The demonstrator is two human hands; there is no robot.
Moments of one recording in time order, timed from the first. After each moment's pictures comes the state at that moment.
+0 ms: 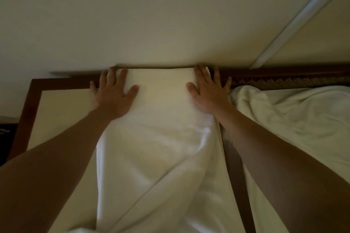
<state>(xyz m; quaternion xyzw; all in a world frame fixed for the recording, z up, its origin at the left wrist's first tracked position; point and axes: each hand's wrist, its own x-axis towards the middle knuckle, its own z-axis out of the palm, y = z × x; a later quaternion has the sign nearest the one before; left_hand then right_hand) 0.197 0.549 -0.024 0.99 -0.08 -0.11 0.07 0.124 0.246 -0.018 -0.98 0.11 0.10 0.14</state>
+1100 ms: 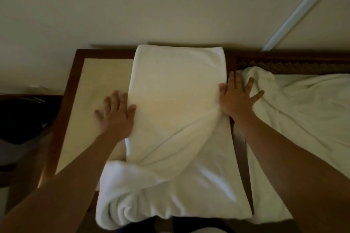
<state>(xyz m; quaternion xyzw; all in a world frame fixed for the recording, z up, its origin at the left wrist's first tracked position) 0.014 0.623 -0.005 0.98 0.05 -0.18 0.08 0.012 0.253 -0.003 -0.94 0.27 0.15 0.13</state>
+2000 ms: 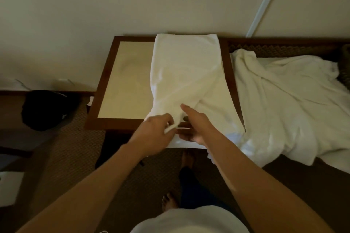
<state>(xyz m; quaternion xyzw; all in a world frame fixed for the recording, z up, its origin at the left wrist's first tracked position) -0.280 0.640 0.119 0.93 -0.18 -0.19 0.27 -0.278 0.465 0.092 -0.52 0.38 0.24 0.72</state>
